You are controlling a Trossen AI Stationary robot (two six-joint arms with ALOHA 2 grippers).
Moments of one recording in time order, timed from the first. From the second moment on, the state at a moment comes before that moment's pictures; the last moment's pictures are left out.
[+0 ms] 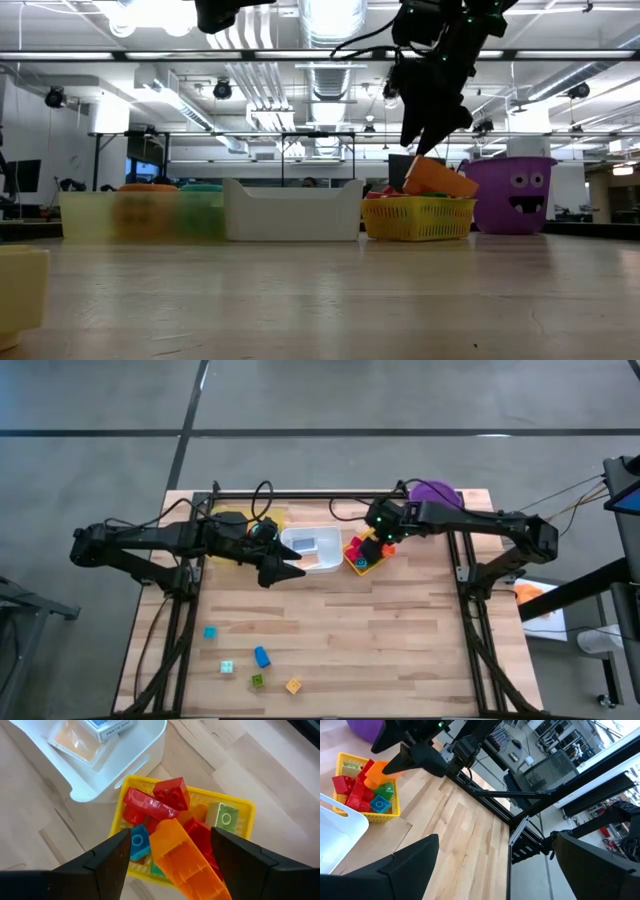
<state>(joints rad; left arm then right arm) 0.01 1.16 1.09 -0.29 0.13 -0.72 -0.33 1.46 1.12 -0.73 0.06 0.40</state>
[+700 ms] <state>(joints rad) 0.01 1.16 1.09 -0.32 0.18 -0.78 -0.15 1.12 0.99 -0.77 0.05 0.69</state>
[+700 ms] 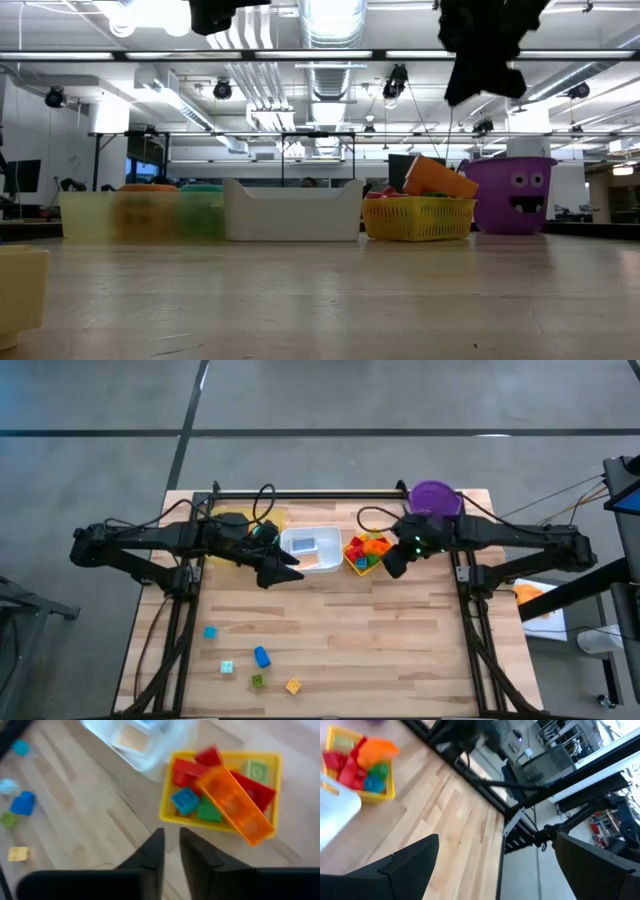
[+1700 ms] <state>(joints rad) -0.49 1.46 1.09 -0.74 0.01 -1.92 0.02 1.06 1.06 -0.78 0.19 0.64</state>
